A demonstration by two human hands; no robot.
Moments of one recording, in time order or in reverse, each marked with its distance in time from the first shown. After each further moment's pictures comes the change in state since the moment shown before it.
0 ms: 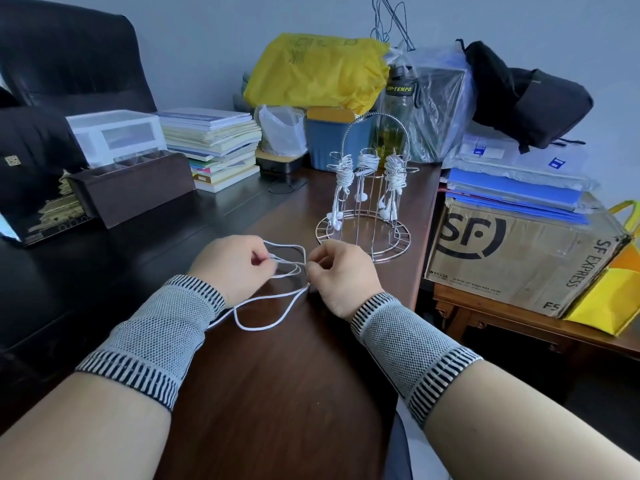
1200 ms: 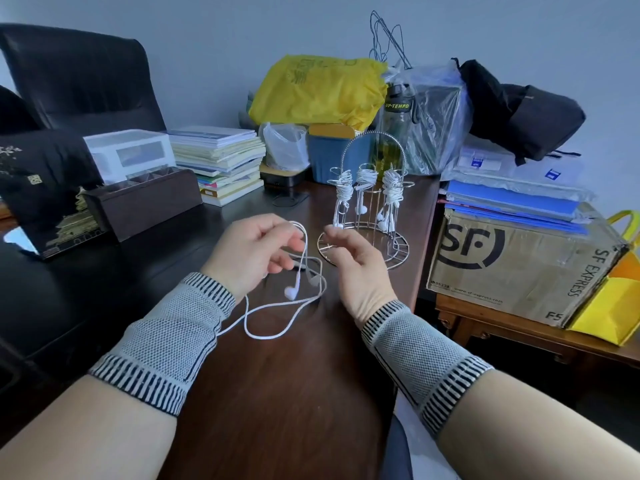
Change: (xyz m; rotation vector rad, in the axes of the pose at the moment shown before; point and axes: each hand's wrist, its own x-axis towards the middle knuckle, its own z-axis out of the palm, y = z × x) left_hand -0.008 0.035 -0.022 -0.936 0.014 0.030; right_hand -0.007 -0.013 -0.021 0.653 0.120 0.046
